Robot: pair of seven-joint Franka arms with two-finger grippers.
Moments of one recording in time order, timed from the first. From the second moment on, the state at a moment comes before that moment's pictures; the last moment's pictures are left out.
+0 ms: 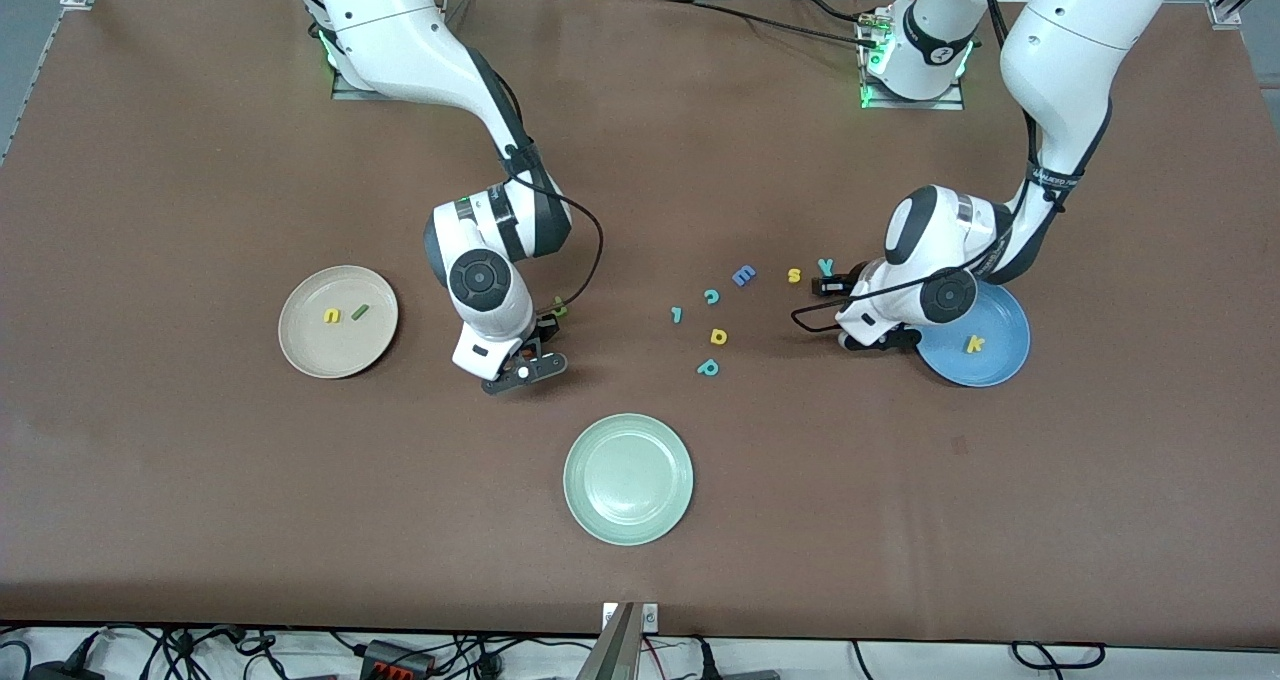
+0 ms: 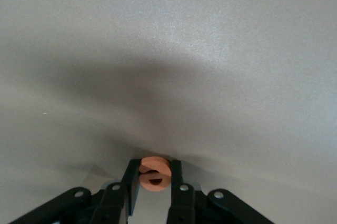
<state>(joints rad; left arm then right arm) 0.04 0.55 -0.33 -2.07 -0.06 2.21 -0.37 0.80 0.78 -0.33 -1.62 0.25 2.29 0.02</state>
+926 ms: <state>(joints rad) -0.02 0.54 -0.34 -2.10 -0.06 2.21 -0.44 0.57 0.61 -0.44 -1.74 0.26 2.04 -0.09</state>
